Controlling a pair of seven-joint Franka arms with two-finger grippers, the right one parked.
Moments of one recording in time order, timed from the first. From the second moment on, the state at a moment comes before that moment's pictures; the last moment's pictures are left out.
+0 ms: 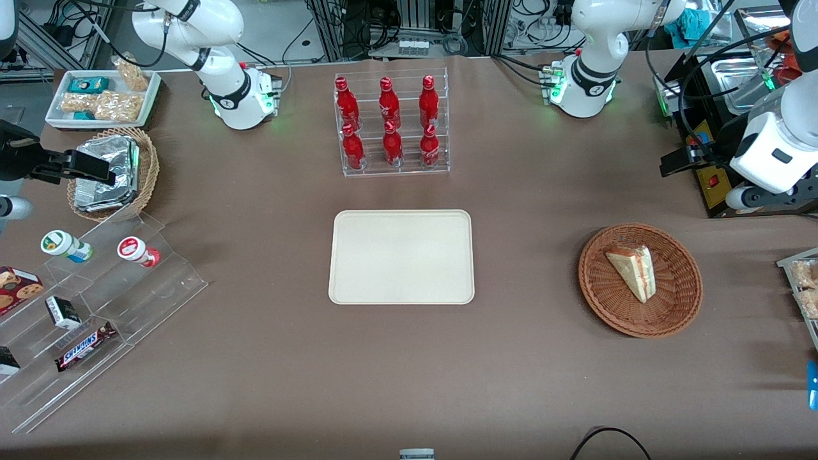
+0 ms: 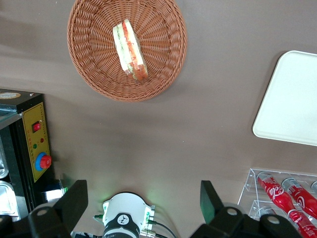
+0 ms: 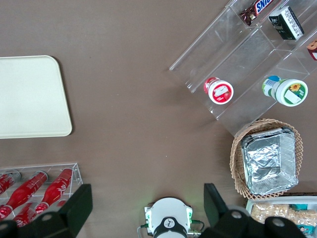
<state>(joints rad) 0.09 0.06 -0.18 -1.50 -0.02 1.32 -0.24</state>
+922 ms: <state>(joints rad) 0.09 0.10 -0.17 -1.52 -0.03 1.32 -0.24</state>
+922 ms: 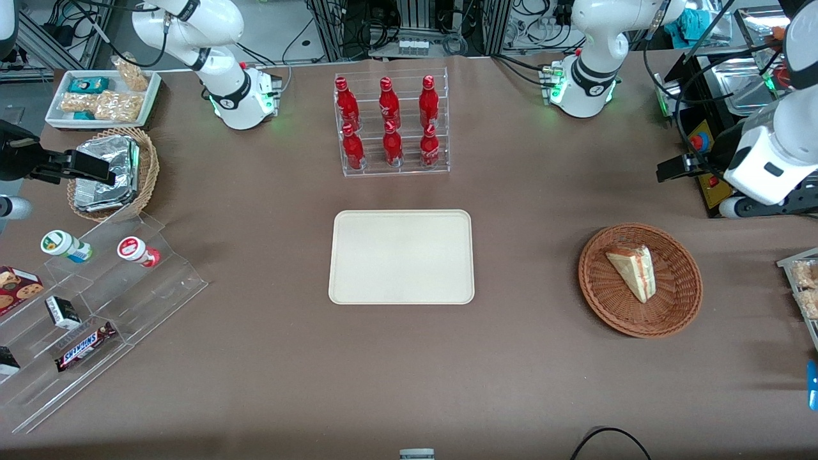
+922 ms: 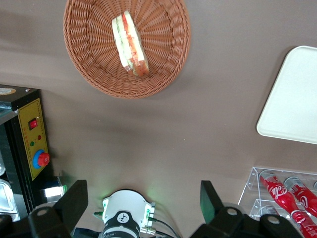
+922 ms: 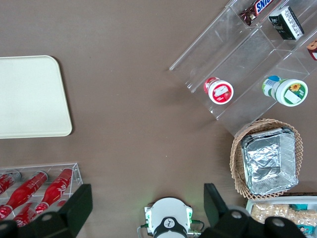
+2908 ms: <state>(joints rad) 0.12 0.33 -0.07 -2.15 0.00 2.41 -0.34</state>
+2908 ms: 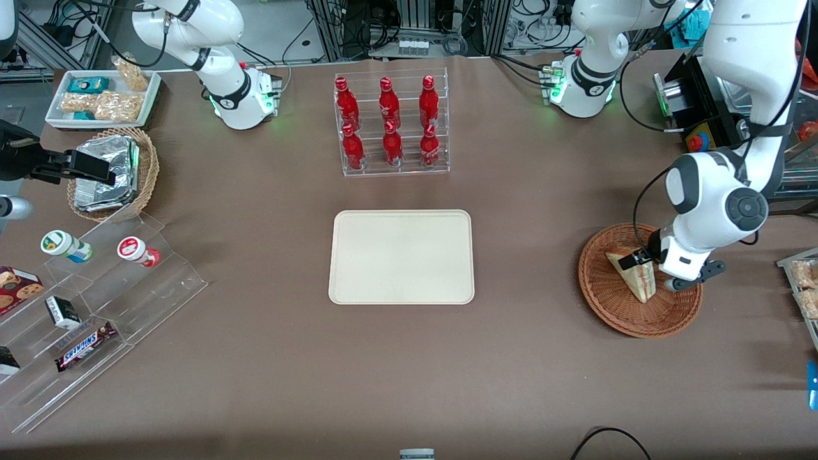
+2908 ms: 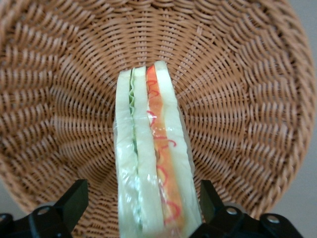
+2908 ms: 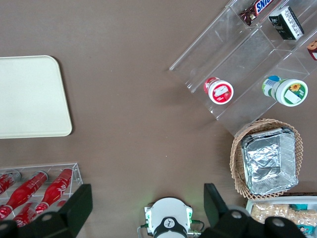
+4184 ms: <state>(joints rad) -0.16 0.26 -0.09 -1.96 0.02 2.07 -0.37</state>
